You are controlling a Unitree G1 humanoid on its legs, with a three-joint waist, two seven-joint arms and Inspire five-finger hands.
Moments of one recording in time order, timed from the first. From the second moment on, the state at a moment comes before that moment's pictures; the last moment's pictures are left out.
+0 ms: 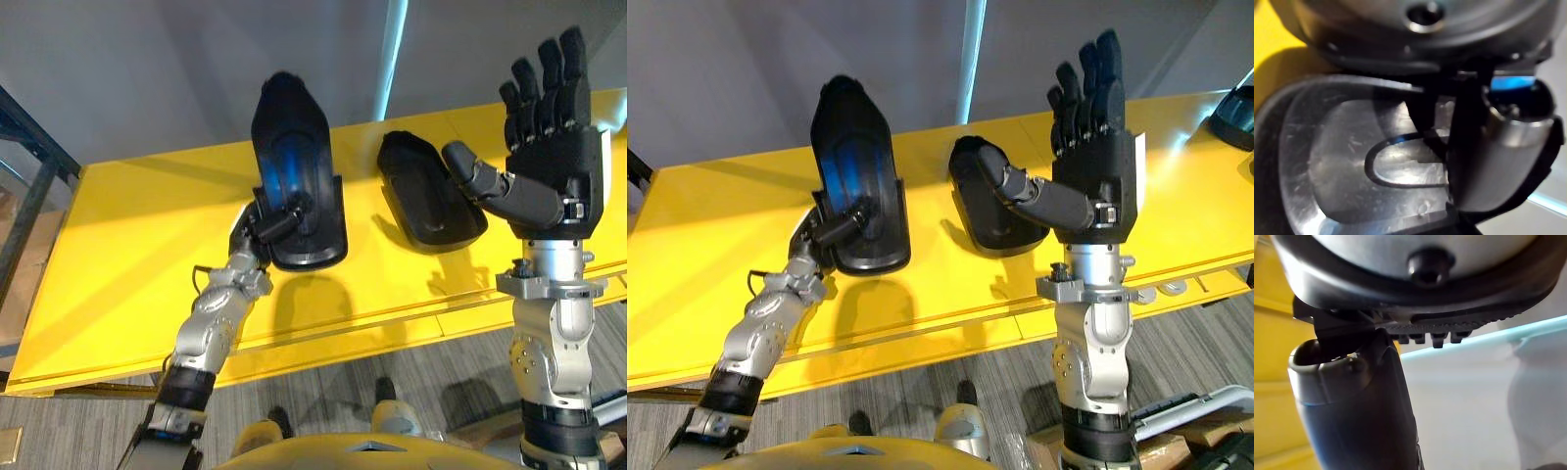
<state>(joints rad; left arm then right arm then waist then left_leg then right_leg) -0.23 0.22 -0.12 0.08 -0.59 0.14 0.00 -0.06 -0.31 -0.17 -0.40 0.52 -0.29 0.15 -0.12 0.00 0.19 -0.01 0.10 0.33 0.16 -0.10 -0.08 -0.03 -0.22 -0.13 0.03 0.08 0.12</state>
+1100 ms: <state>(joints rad) -0.04 0.16 -0.01 -0.17 -0.22 0.26 0.25 0.10 -0.20 -0.11 -0.49 0.43 -0.27 0.14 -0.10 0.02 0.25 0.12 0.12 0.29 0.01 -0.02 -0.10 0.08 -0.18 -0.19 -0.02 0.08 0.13</state>
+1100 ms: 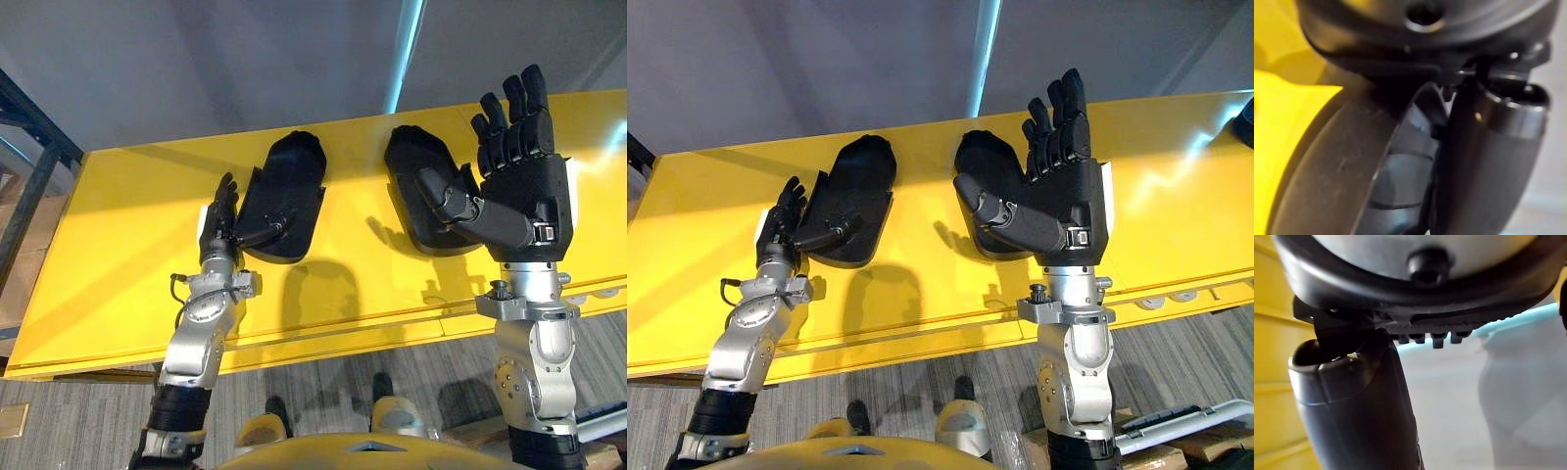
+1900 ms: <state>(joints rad) 0.04 0.16 -0.04 -0.44 -0.31 -0.07 0.11 -0.06 -0.28 -0.06 -0.38 0.15 -0.24 0.00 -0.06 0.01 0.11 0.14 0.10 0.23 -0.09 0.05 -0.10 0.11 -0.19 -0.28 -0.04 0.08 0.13</state>
